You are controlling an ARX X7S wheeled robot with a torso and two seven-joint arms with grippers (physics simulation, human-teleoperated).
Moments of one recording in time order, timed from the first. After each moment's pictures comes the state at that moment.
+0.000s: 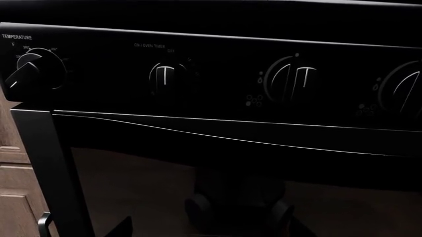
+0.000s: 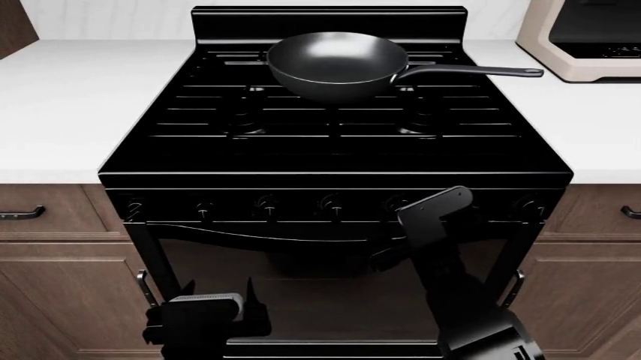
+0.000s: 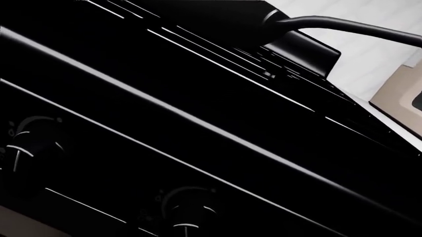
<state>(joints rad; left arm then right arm) -0.05 -0.18 0.21 -0.04 -0.27 -0.09 -0.22 0.50 0.26 -0.36 0.08 -0.02 0.49 0.06</state>
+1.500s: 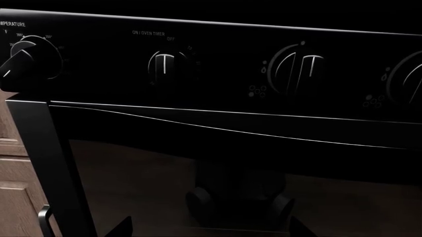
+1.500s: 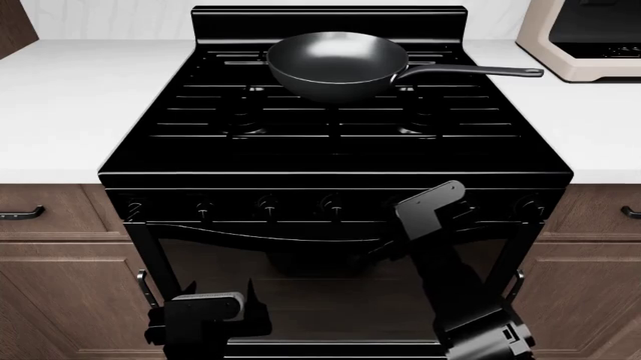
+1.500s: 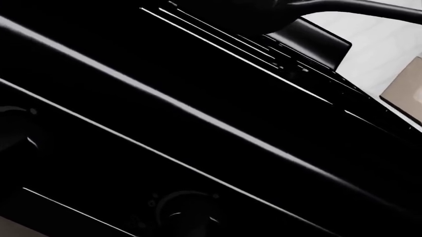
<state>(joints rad) -0.07 -0.20 0.25 -0.06 -0.31 -0.09 -0.25 0.58 0.25 -0.39 0.28 -0.01 0.40 0.05</state>
